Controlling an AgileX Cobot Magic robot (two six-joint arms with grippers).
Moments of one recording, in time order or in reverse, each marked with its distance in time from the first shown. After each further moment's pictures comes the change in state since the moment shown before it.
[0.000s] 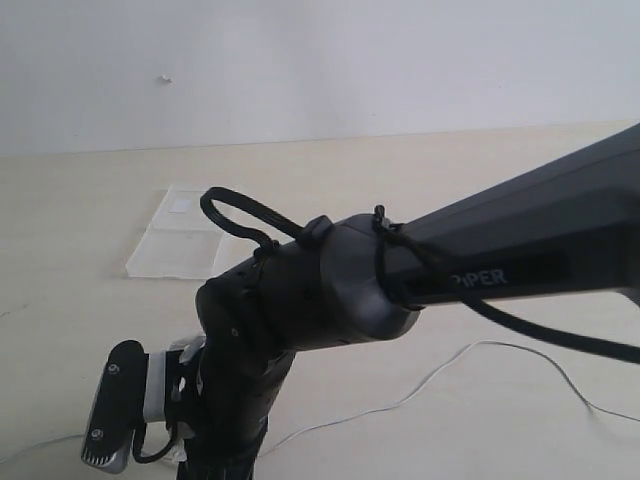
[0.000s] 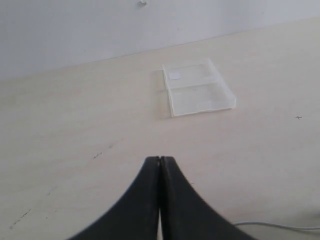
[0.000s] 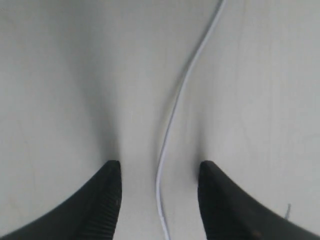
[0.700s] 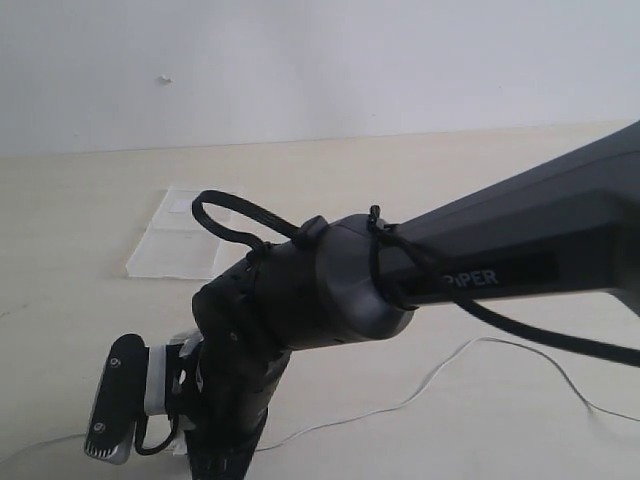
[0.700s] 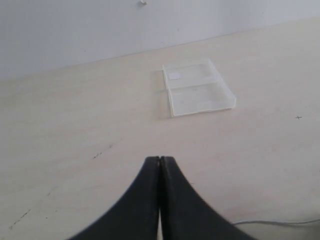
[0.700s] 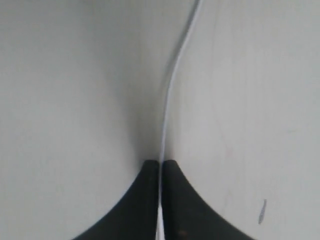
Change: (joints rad) left arm 0.000 0.000 0.000 0.000 0.000 0.000; right arm 0.000 0.012 -0.012 -0.095 -0.017 0.079
